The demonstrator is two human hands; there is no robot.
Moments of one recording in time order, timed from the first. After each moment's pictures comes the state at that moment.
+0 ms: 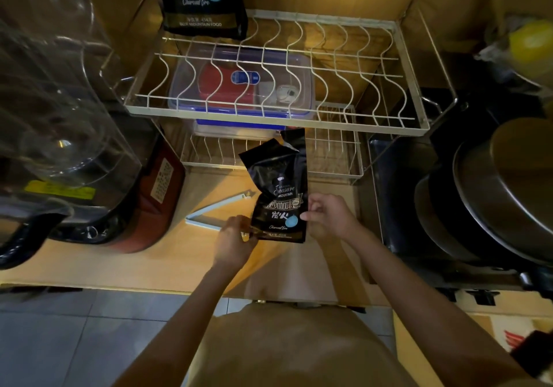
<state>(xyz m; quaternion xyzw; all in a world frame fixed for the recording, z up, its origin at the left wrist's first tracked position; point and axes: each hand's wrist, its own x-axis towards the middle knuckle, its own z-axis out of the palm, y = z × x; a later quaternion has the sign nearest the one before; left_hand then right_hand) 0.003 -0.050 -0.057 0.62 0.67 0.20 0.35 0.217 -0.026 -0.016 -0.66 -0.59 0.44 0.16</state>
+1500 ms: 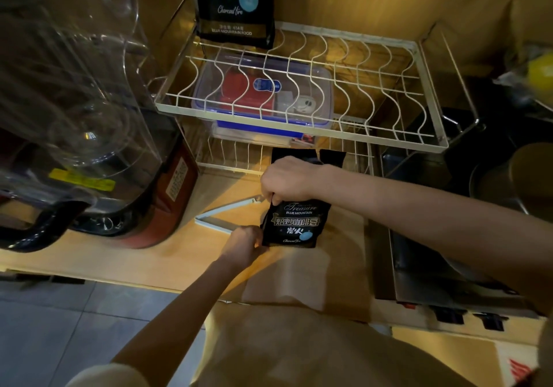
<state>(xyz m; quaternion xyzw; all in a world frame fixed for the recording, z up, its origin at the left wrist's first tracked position) -0.009 -0.036 -0.067 0.74 0.57 0.06 0.34 0.118 0.046 0.084 -0.32 -0.92 0.10 -0.22</state>
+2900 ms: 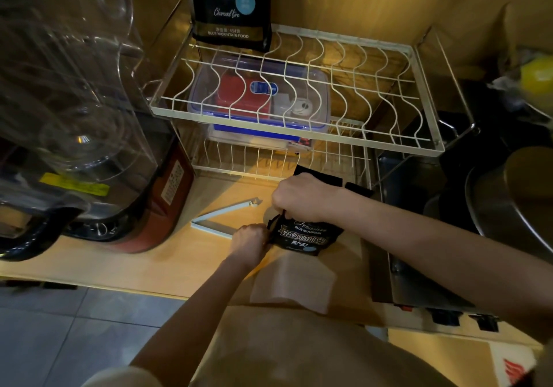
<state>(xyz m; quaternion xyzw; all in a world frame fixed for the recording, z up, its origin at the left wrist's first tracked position) 0.016 -0.028 -0.065 0.76 0.59 -0.03 0.26 0.134 0.016 0.092 -0.36 -0.90 0.10 -0.21</state>
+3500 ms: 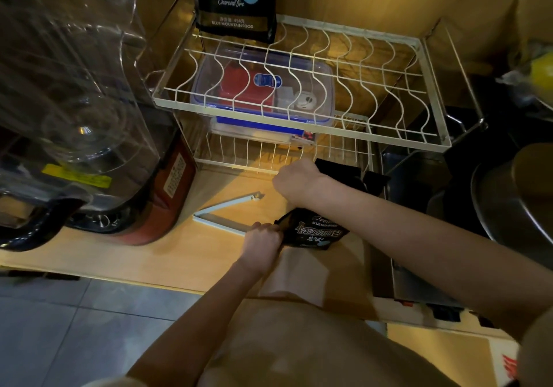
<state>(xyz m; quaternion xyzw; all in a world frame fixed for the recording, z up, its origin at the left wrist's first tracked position) 0.032 -0.046 -0.061 0.85 0.51 -0.04 0.15 0.114 0.033 0.077 -0.43 -0.83 -0.01 -0.35</state>
